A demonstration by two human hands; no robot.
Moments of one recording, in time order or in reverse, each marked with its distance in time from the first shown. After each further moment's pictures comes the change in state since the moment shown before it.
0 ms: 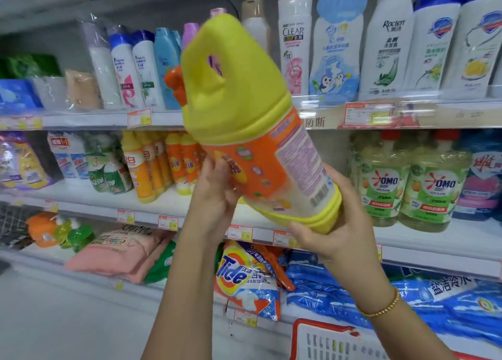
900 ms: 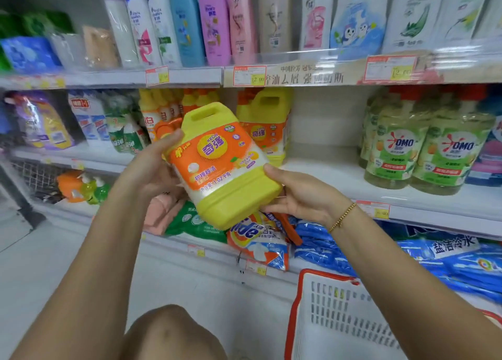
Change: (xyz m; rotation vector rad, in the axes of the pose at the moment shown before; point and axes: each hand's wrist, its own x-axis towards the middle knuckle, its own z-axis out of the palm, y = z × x) left_hand -0.019 0.054 -0.114 0.302 0.367 -0.451; right_hand 0.013 0.044 0.044 0.485 -0.380 1.023
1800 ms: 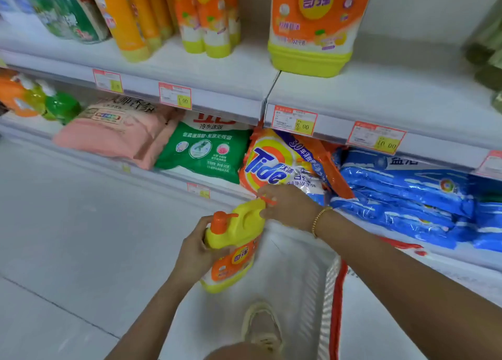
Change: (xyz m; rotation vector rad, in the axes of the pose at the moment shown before) left_hand 0.024 -0.332 -0.111 0.662 -0.085 -0.152; right_hand 0.167 0.202 -0.049 -1.280 -0.053 0.155
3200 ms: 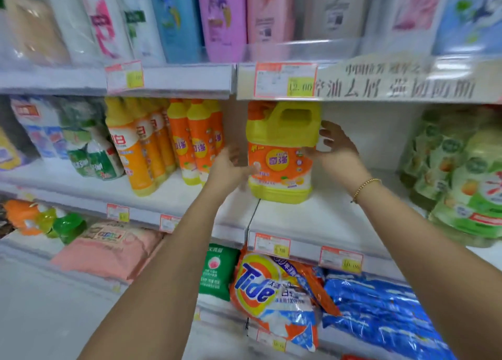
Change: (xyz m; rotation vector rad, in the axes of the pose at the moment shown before) left_hand 0.177 0.333 -0.052 -0.235 0.097 0.387; right_hand 0.001 -0.028 -0.280 0.508 0.933 -0.057
